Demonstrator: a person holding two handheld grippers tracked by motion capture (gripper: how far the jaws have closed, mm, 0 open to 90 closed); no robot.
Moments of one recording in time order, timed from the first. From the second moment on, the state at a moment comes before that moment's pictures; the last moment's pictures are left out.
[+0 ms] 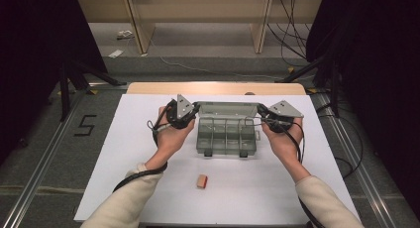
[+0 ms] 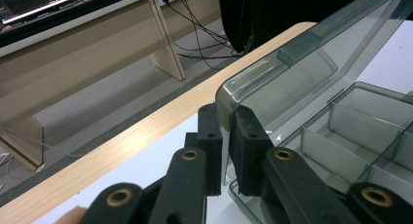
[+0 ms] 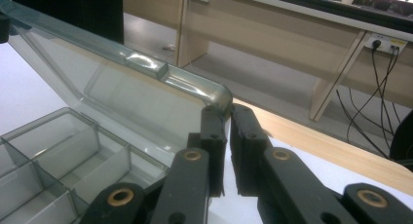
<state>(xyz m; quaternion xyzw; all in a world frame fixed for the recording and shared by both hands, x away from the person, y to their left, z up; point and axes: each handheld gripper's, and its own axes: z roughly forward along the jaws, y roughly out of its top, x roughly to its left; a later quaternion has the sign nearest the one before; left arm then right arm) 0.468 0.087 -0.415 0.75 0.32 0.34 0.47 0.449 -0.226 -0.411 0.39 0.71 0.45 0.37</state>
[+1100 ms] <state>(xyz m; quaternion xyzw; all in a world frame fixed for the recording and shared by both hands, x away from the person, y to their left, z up) 0.483 0.087 -0.414 0.74 0.33 0.34 0.47 0.465 -0.223 -0.410 0.41 0.69 0.46 0.36</state>
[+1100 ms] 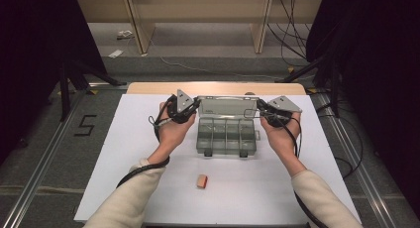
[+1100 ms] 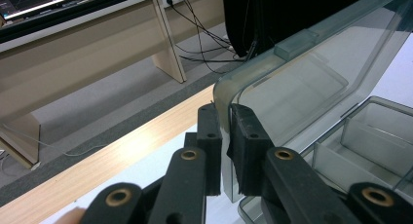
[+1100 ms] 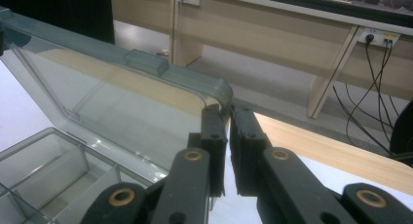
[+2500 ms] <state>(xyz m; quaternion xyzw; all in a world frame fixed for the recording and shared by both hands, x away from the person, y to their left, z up) 0.495 0.085 -0.421 0.73 0.34 0.33 0.48 0.480 -0.223 -0.419 0.42 0.69 0.46 0.36</state>
